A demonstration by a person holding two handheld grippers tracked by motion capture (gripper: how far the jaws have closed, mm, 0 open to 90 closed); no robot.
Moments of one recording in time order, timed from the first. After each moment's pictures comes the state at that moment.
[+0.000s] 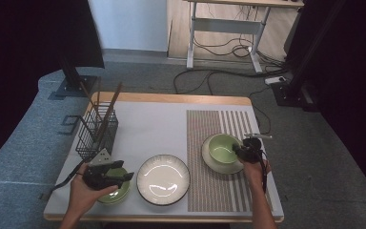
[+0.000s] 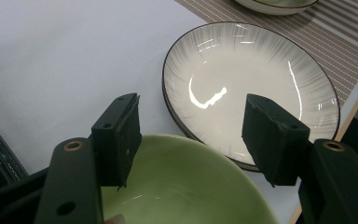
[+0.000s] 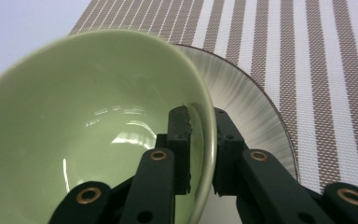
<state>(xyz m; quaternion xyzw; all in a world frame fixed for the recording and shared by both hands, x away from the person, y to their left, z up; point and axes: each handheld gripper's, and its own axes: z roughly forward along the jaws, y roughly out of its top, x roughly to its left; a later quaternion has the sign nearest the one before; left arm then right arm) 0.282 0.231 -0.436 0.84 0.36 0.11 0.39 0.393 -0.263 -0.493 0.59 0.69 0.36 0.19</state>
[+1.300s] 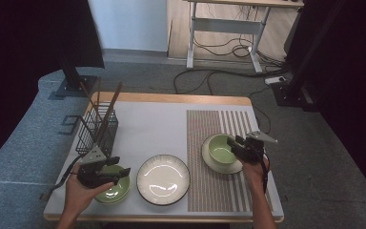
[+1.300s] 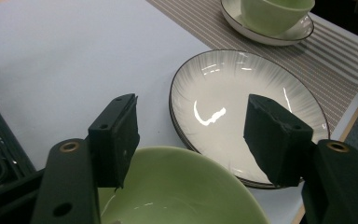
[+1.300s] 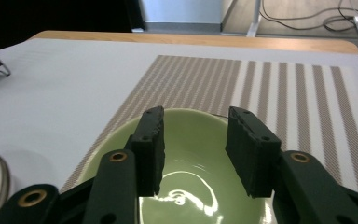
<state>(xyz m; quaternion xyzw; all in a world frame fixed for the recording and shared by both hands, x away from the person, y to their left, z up) 0.281 0.246 -0.426 0.81 0.38 0.12 0.44 0.365 -0.245 -0.452 0.52 0.67 0.46 0.25</state>
